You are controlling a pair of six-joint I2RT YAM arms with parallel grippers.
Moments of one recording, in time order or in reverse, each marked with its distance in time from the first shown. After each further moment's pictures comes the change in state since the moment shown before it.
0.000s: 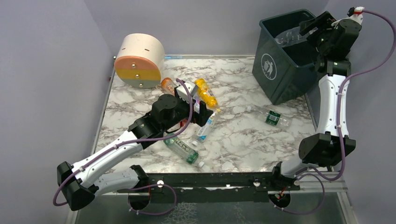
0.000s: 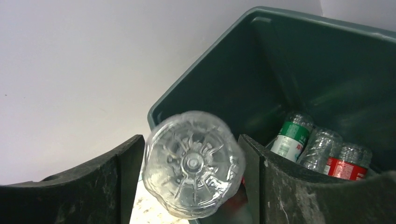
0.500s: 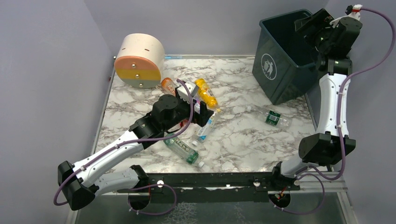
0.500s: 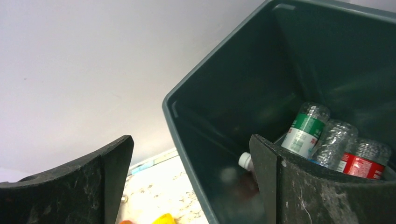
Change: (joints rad) left arm 0.000 0.002 -0.007 0.013 0.006 0.000; right arm 0.000 0.011 0.034 -0.041 -0.063 0.008
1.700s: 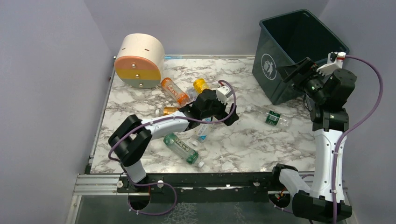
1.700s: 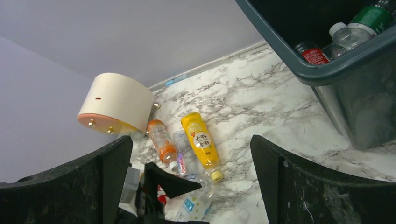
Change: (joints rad) left arm -0.005 0.637 0.105 0.385 0.238 -0.004; right arm 0.000 -0.597 -0.590 -0.084 -0.295 0.005
